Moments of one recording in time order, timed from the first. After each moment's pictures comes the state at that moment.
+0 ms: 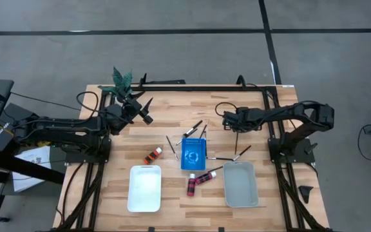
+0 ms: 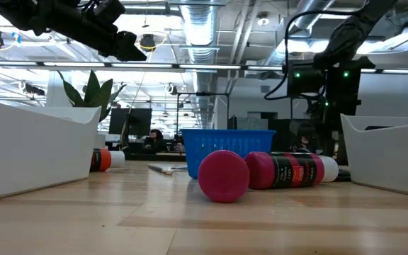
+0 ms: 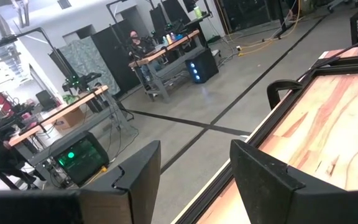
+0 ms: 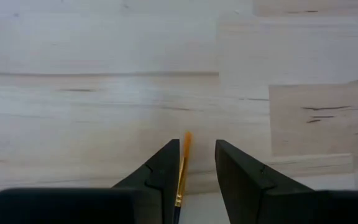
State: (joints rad) left arm 0.19 0.92 0.45 0.42 -0.75 0.38; right arm -0.32 1.51 0.68 -0.66 0.41 1.26
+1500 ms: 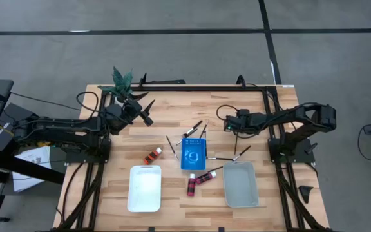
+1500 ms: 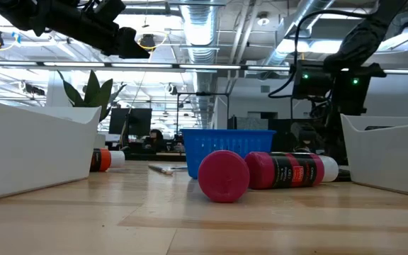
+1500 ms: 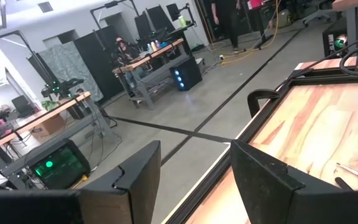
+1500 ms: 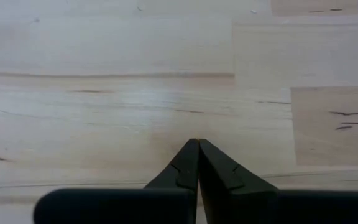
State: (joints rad) left arm 0.19 0.92 0.45 0.43 -0.67 0.36; right arm -0.27 1.50 0.56 -0.49 0.44 1.28
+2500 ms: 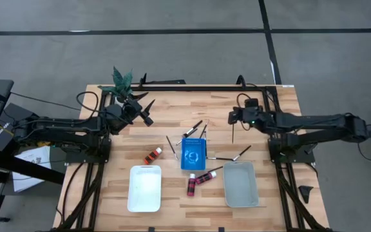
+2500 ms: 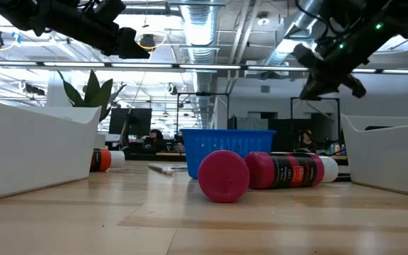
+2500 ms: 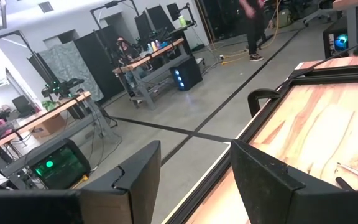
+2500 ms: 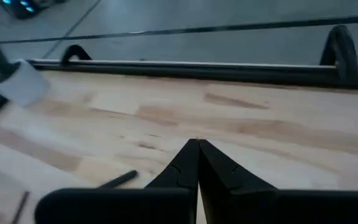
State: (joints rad) left arm 0.19 0.92 0.45 0.43 -0.67 0.36; right arm -0.17 0.94 0.56 -0.30 0.66 0.85
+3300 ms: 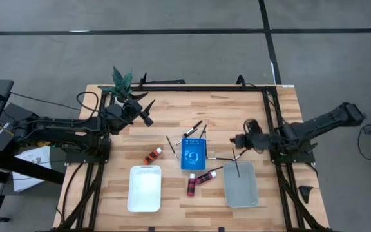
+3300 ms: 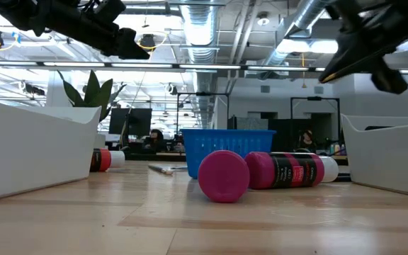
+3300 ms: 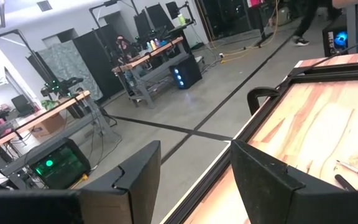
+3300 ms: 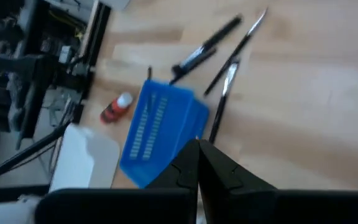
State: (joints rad) left arm 0.19 0.92 0.45 0.42 -0.67 0.36; right arm 0.34 0.86 0.56 -0.45 0.53 1.50
